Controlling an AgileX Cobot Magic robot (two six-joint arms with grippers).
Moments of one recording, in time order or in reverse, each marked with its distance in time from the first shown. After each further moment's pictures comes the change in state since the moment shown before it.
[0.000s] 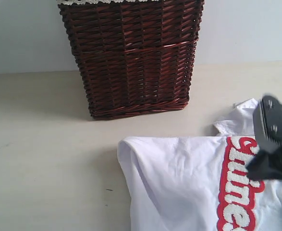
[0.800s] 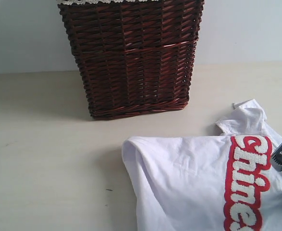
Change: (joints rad) left arm 0.000 0.000 0.000 0.000 0.000 0.000; right arm -0.020 0.001 0.284 -0.340 -0.620 0.768
